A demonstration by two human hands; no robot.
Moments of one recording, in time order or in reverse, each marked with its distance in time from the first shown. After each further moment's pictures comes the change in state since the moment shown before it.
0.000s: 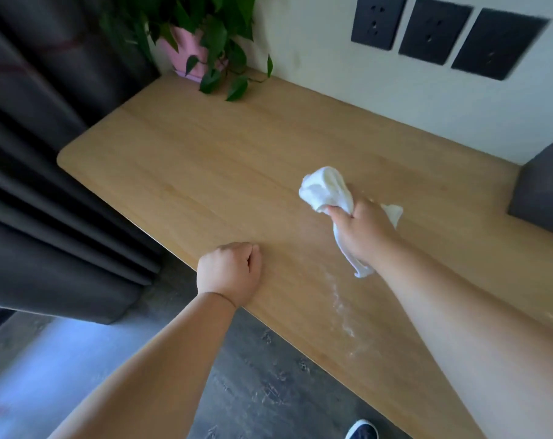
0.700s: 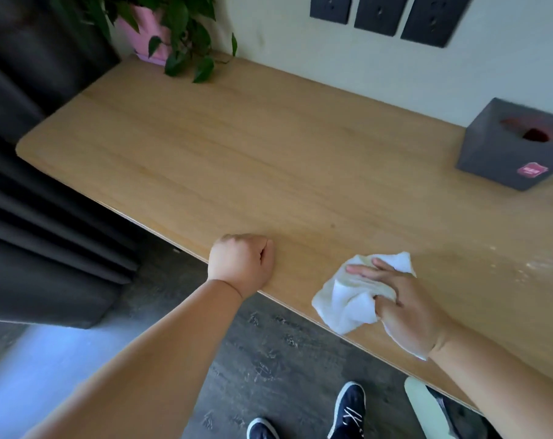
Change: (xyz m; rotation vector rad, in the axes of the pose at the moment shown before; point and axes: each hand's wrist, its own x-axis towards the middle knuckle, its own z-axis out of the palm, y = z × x) left_hand -0.041 0.038 0.003 -0.103 -0.028 0.258; right_hand -0.199 0.069 -0.036 0.192 -0.264 0.001
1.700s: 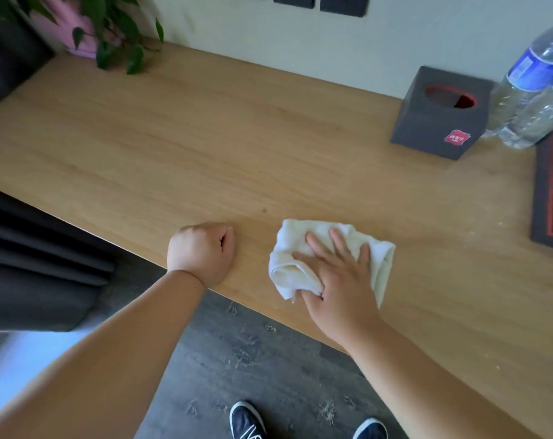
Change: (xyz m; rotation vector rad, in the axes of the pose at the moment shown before) left_hand 0.011 0.051 0.033 0.144 -0.001 -0.030; right_hand -0.018 0.039 0.003 -0.553 0.280 -0.070
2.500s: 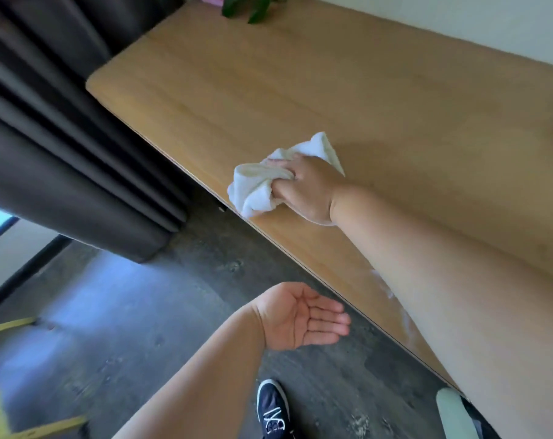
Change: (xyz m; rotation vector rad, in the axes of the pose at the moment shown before) left_hand -0.123 0.004 0.047 -1.909 -0.970 -1.108; right_hand 0.169 -0.136 0.053 0.482 -0.525 -0.278
